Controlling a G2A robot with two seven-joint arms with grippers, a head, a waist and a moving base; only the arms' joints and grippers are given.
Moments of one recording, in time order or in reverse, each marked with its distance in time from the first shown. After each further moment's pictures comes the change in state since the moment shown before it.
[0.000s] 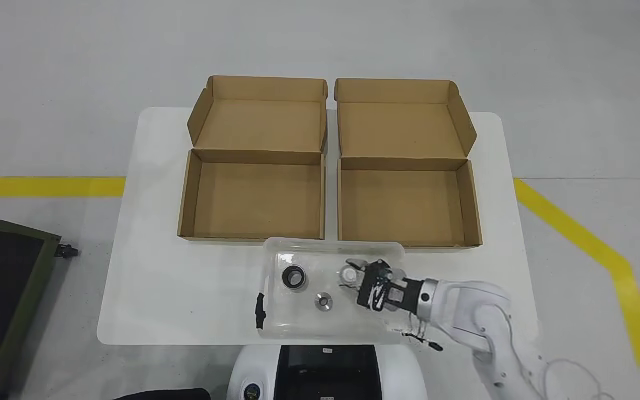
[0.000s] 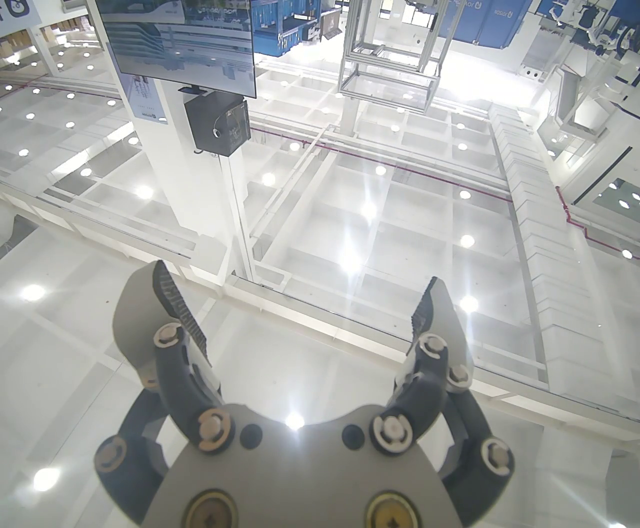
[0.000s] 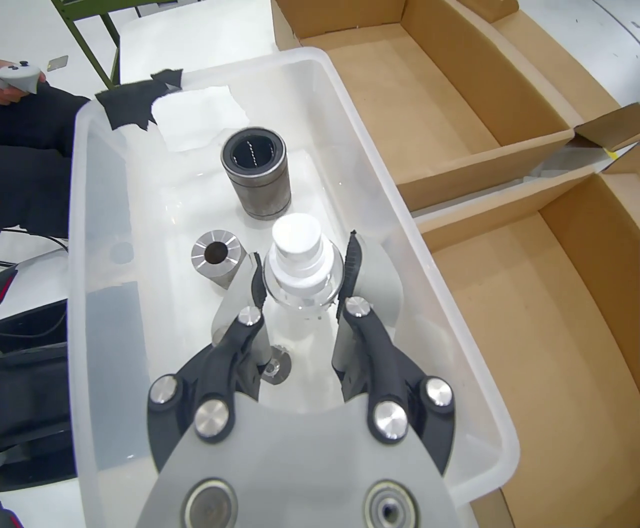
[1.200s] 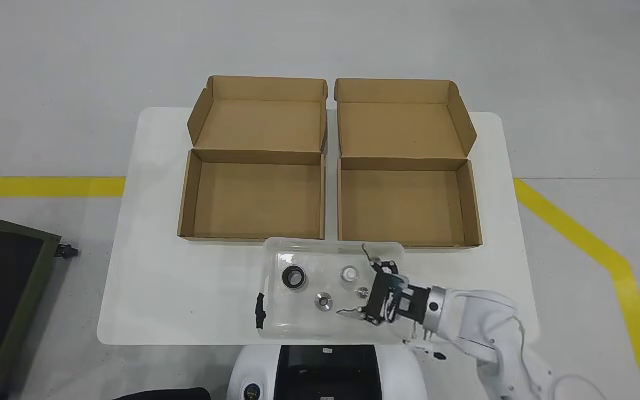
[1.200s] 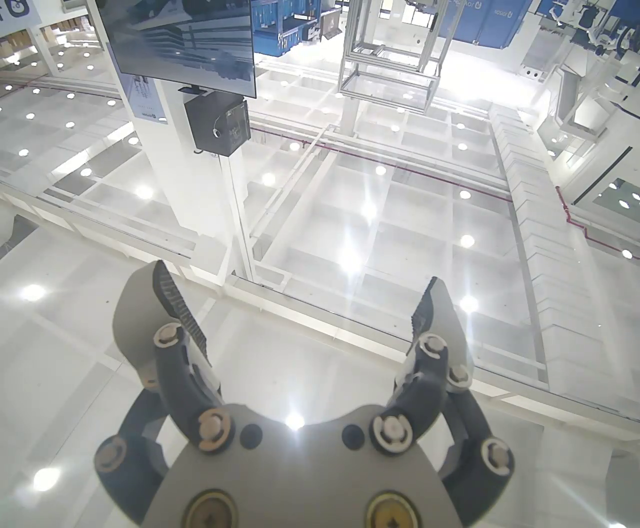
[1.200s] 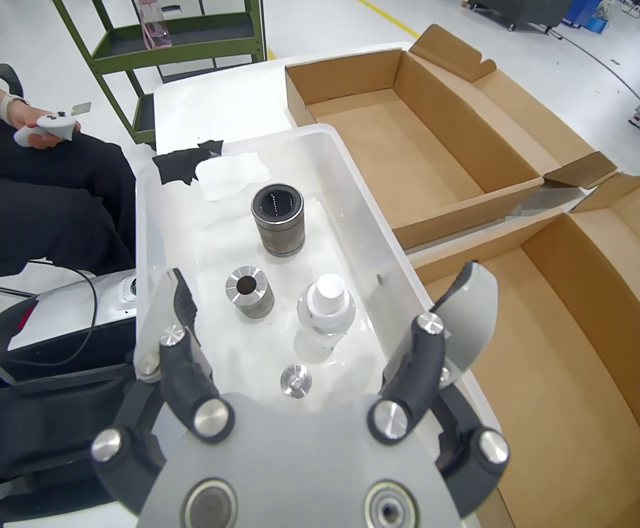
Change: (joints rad) left arm 0.000 0.000 0.000 0.000 0.000 0.000 0.000; right arm -0.067 -0.030 0.050 -0.036 -0.008 -0.031 -0.079
